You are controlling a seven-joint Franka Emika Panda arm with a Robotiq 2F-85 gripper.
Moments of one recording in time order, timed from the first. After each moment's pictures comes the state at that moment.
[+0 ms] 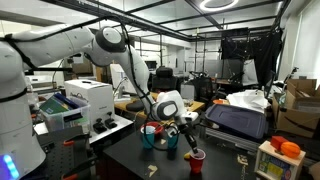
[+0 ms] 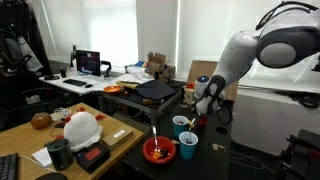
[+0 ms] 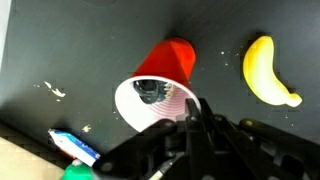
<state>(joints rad) 0.32 1.18 -0.52 -1.67 0.21 2.98 0.40</state>
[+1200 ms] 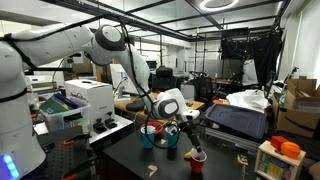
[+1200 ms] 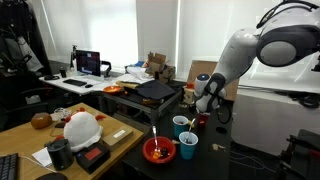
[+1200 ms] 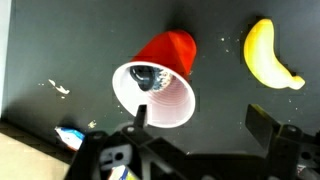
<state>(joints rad) 0.32 1.16 -0.53 -1.67 0.21 2.98 0.44</state>
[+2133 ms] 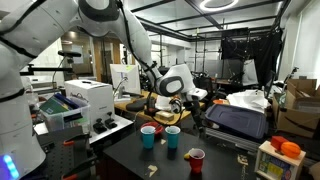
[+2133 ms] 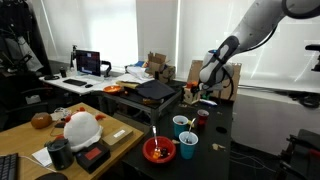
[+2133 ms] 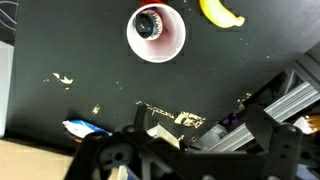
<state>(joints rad) 0.12 0.79 -0.35 -1.83 0.21 2.93 0.37</state>
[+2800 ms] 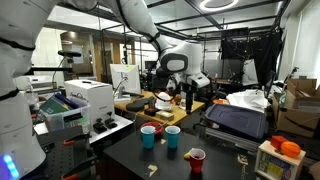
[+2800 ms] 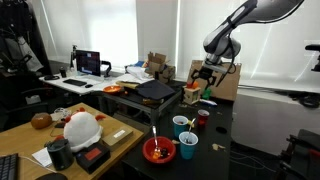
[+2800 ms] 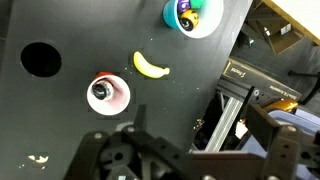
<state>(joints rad) -0.21 0.53 -0.01 -1.86 0.46 2.55 0.27</state>
